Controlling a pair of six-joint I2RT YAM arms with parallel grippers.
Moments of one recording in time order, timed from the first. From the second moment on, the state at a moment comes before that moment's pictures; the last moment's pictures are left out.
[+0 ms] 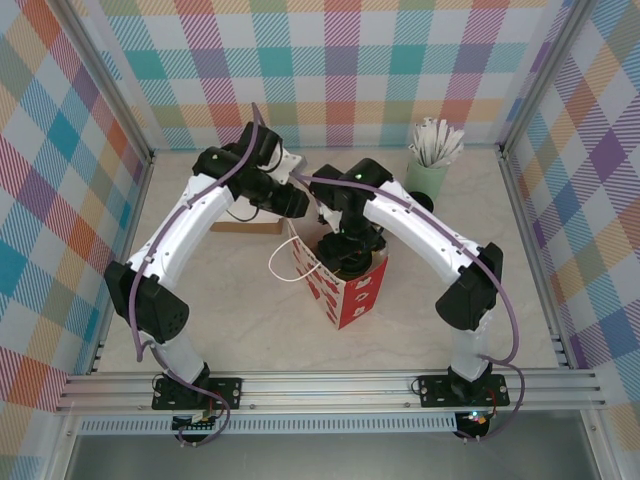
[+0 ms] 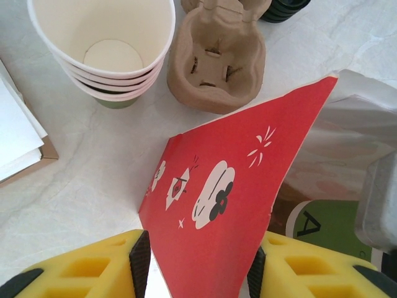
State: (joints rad) left arm -0.46 1.72 1.86 -1.18 0.29 -0.06; right arm 0.81 1.92 2.04 -1.68 -0.09 0.25
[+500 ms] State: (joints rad) left arm -0.45 1.71 1.84 -1.17 0.29 -0.06; right arm 0.81 1.92 1.94 -1.60 -0.09 0.25
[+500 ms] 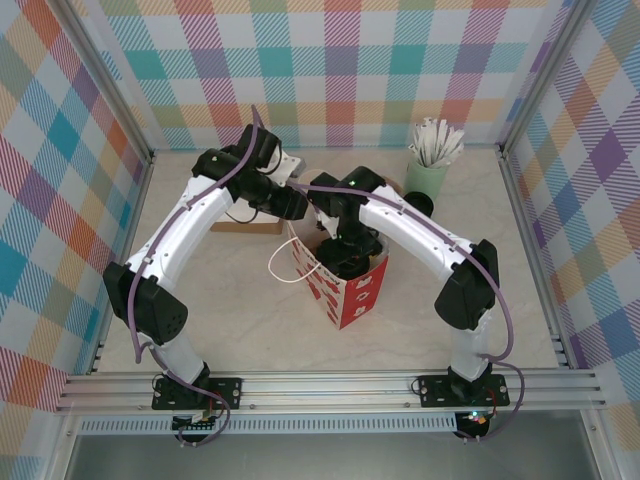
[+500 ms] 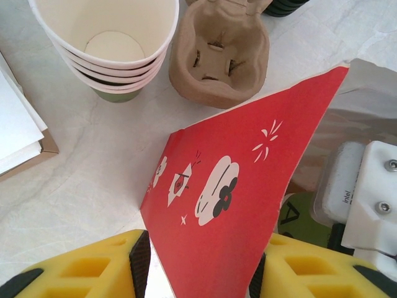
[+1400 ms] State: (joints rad) left arm -0.45 1.71 1.83 -1.17 0.27 -0.06; right arm 0.81 1.91 1.80 -1.47 -0.08 0.19
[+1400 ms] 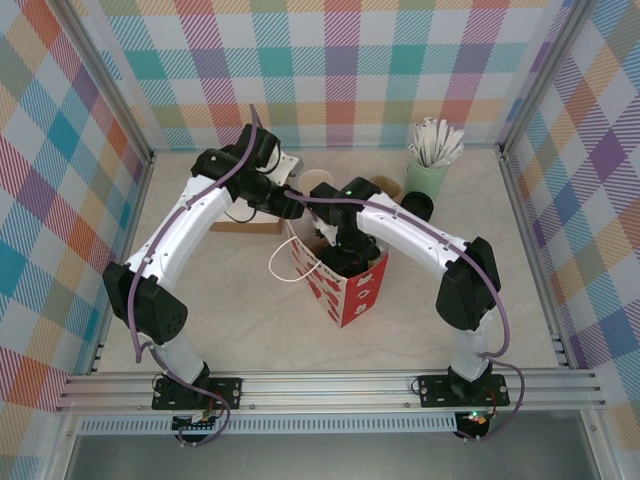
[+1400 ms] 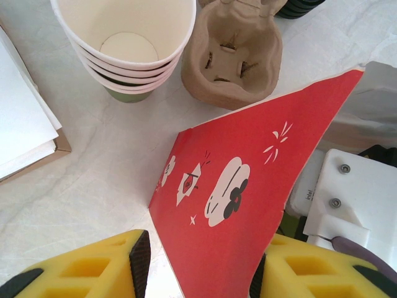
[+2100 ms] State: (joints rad) left arm -0.45 1.71 1.83 -1.17 0.27 -0.06; right arm 0.81 1.91 1.78 -1.44 -0.08 0.18
